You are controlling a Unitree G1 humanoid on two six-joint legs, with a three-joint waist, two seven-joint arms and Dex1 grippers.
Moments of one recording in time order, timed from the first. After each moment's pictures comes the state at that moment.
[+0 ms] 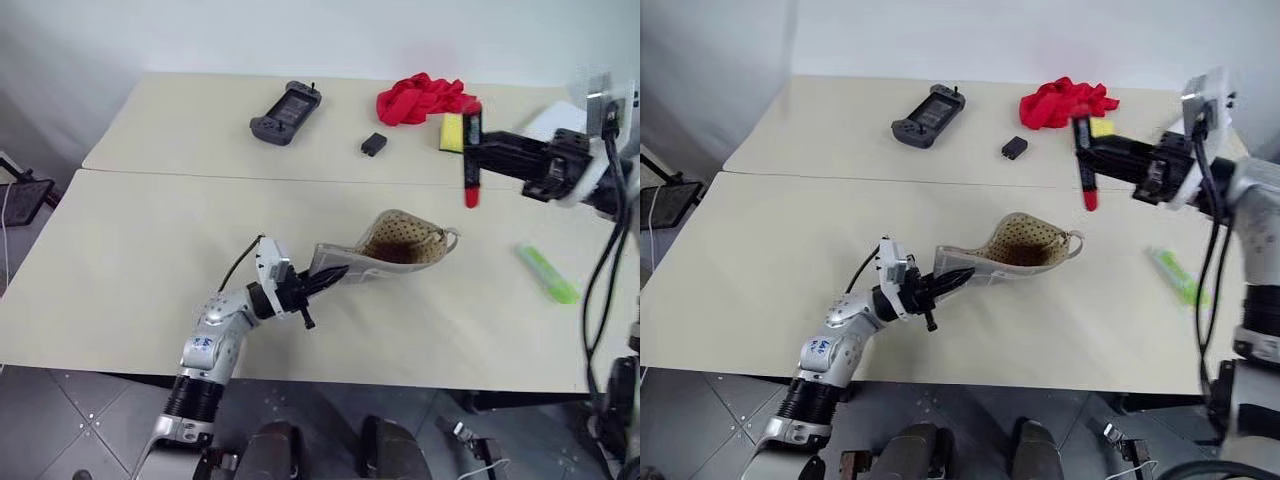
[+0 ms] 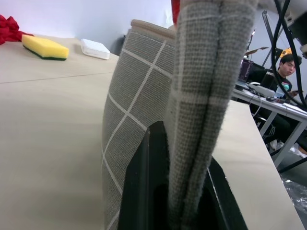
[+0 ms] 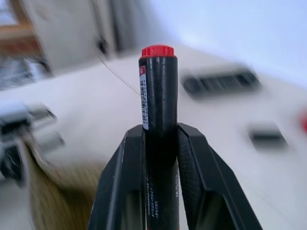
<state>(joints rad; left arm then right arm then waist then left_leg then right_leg) -0.38 0.21 -0.05 0.10 -0.48 0.21 -0.91 -0.75 -0.93 -0.19 0.20 0.60 0.72 1.09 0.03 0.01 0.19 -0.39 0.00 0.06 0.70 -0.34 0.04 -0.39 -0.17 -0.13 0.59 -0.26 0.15</state>
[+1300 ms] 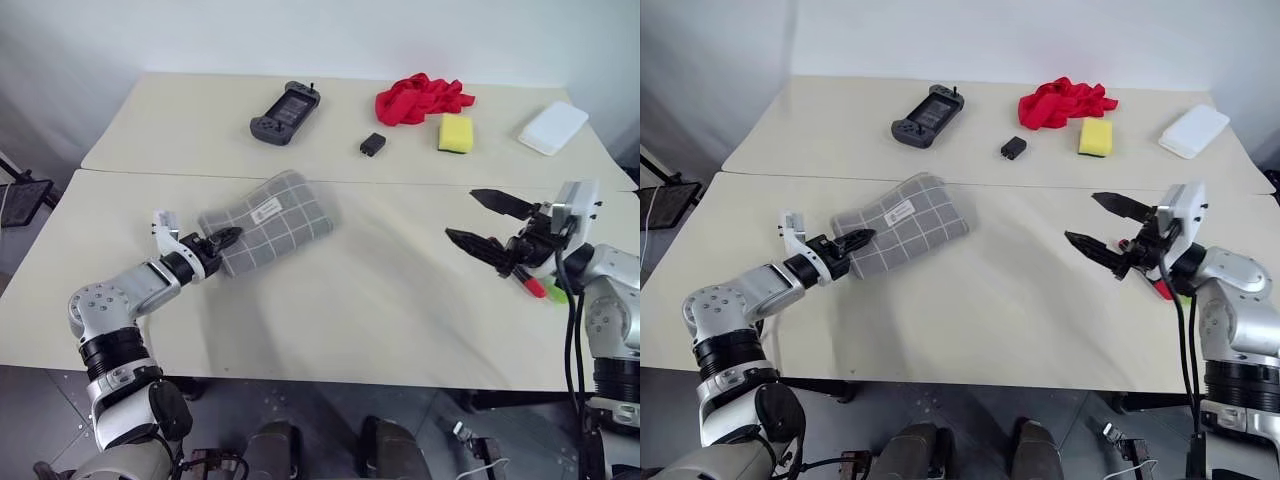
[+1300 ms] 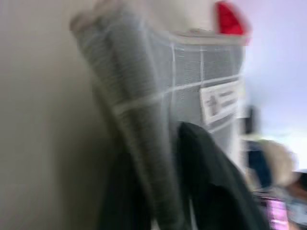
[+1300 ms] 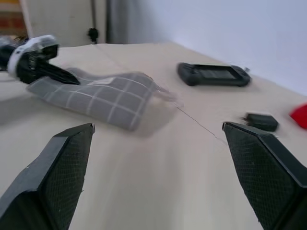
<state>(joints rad) -0.60 0.33 0.68 0.23 -1.01 1.28 0.07 -0.40 -0.66 -0.25 0.08 0.53 0.13 1.15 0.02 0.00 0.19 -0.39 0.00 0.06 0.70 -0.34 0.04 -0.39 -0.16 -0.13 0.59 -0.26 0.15</state>
